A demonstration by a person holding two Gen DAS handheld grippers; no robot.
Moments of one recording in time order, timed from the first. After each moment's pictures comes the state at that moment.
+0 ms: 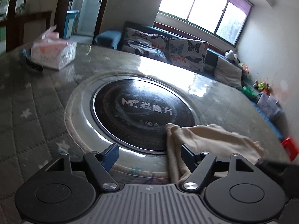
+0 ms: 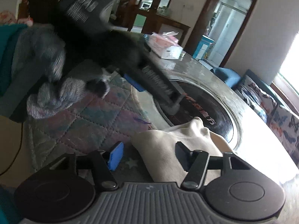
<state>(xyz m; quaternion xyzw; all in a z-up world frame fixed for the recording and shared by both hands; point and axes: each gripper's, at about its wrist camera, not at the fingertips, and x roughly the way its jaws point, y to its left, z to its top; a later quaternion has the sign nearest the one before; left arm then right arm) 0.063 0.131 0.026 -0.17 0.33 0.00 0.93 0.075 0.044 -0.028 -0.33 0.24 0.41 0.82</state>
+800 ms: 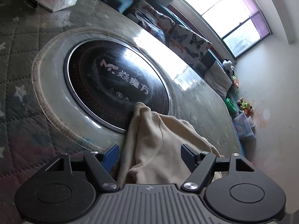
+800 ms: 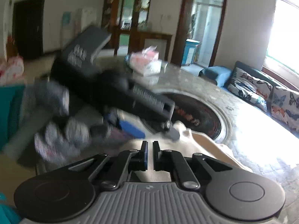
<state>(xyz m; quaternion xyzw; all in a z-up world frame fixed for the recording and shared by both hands) 0.080 0.124 0.015 -0.35 0.38 -0.03 0.86 0.086 -0.012 0.008 -0.21 0.26 0.42 0.85</state>
